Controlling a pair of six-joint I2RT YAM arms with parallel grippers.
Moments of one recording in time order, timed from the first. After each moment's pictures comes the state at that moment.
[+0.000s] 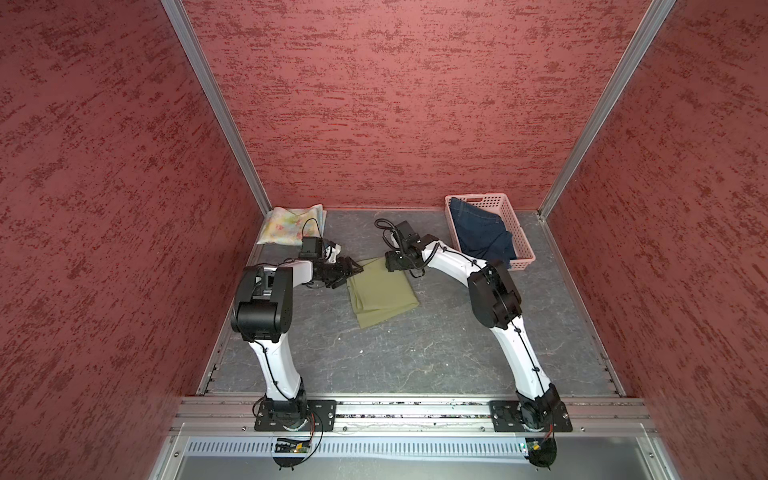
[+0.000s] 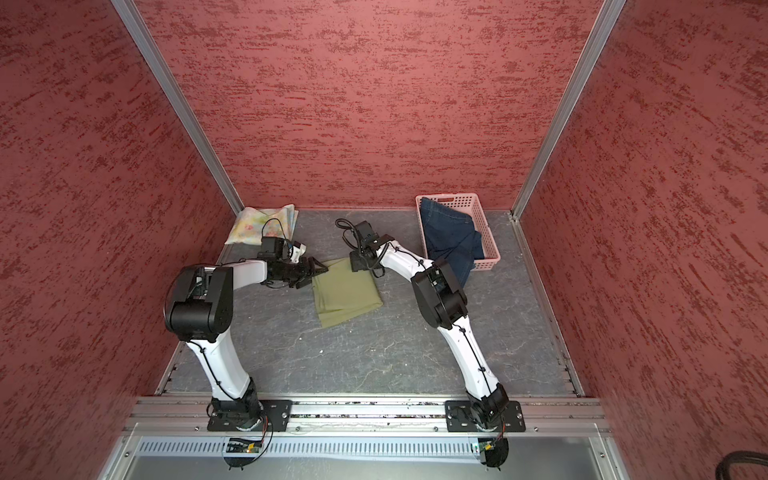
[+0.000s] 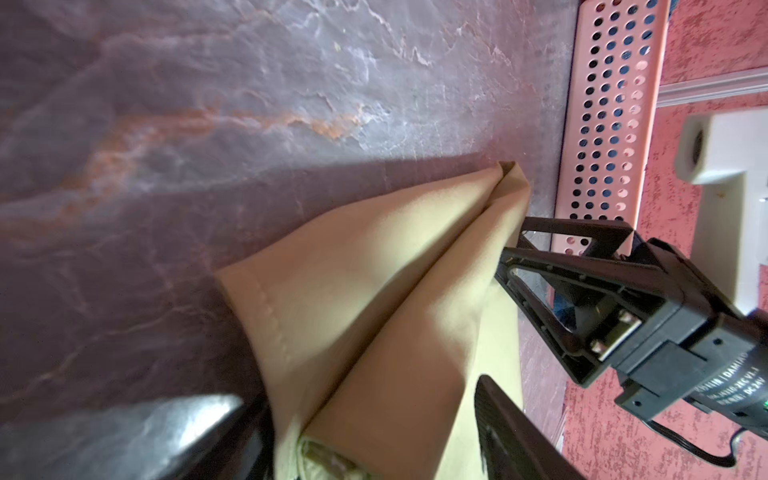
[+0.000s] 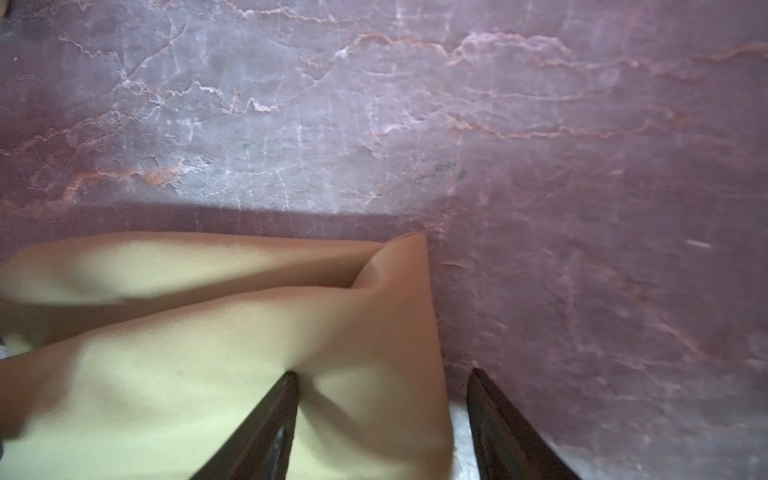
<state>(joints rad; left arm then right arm) -0.02 1.90 1.05 -0.17 0.71 -0.47 0.60 2.39 1.97 -0.60 -0.06 0.41</state>
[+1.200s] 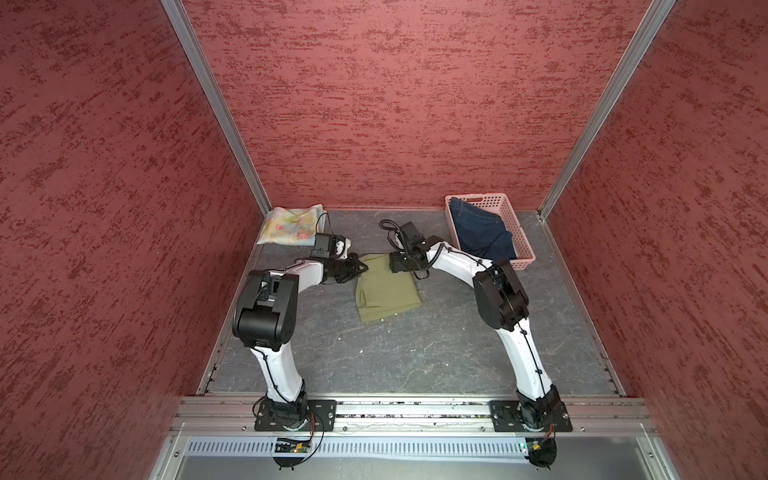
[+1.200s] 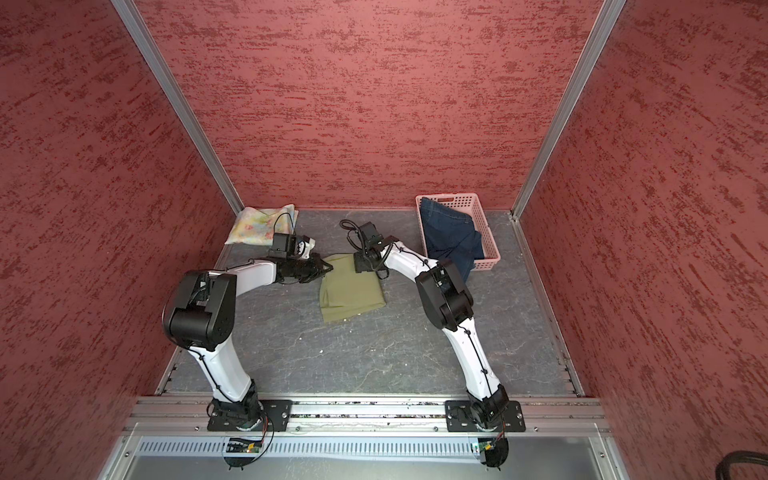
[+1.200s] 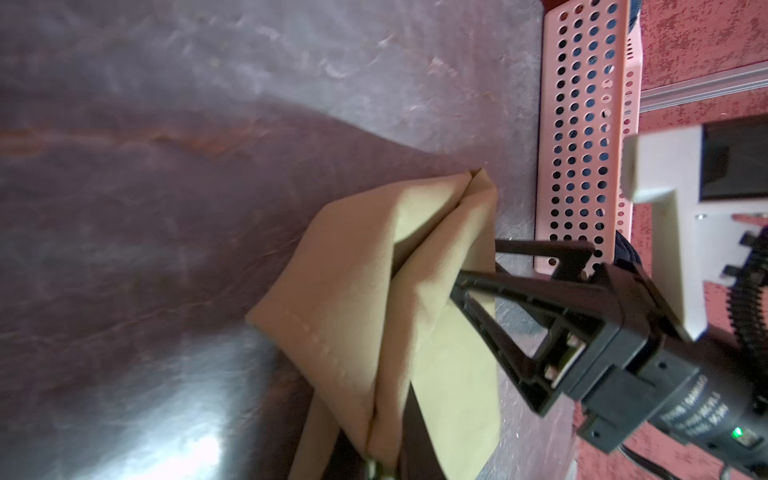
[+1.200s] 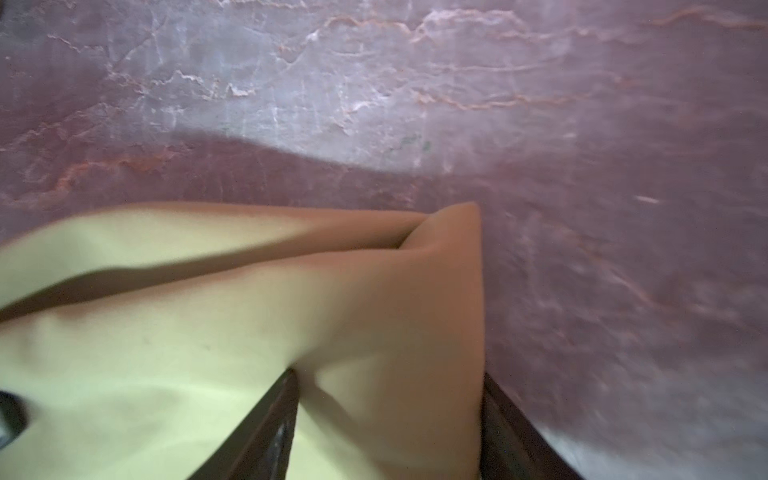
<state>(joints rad) -0.16 1.82 1.08 -0.14 0.56 -0.58 0.59 2.29 1.84 -0.56 -0.05 0.42</state>
